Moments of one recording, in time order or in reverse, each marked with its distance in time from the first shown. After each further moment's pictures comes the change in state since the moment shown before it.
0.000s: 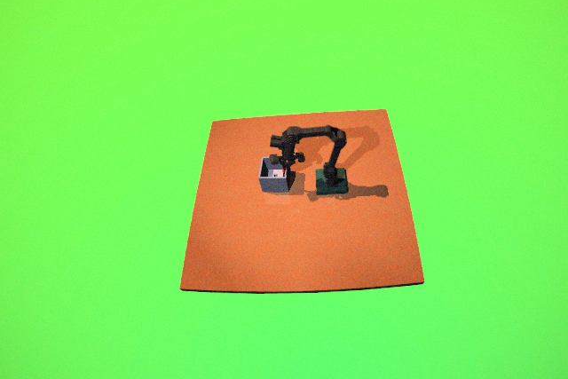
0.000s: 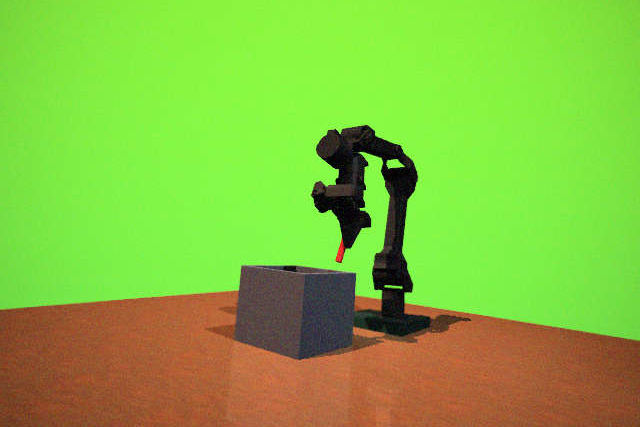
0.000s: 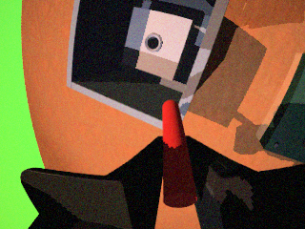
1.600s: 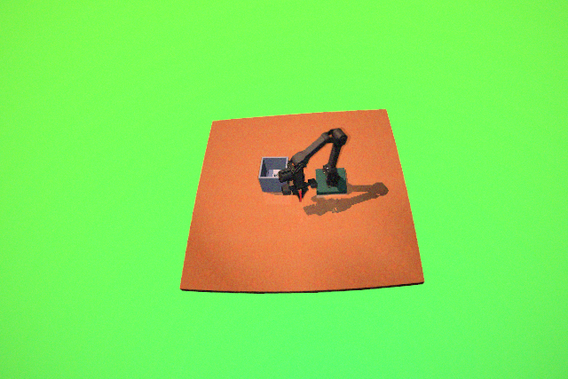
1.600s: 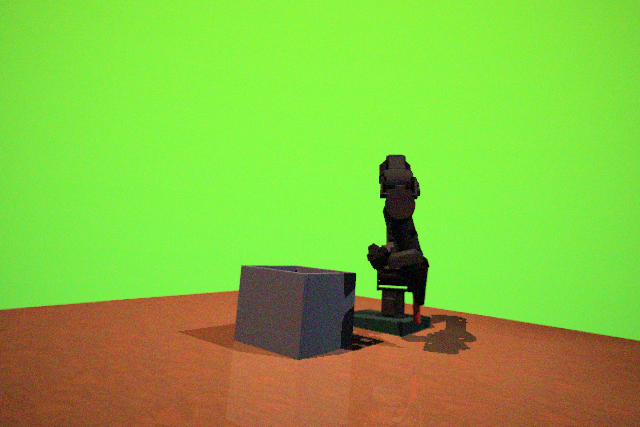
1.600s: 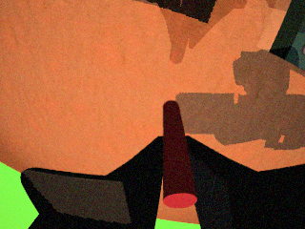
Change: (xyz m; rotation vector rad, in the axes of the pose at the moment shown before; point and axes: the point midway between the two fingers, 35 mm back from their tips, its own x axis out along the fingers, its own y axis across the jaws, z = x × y) arm 0.099 -0.060 -0.133 0.043 0.243 -0.187
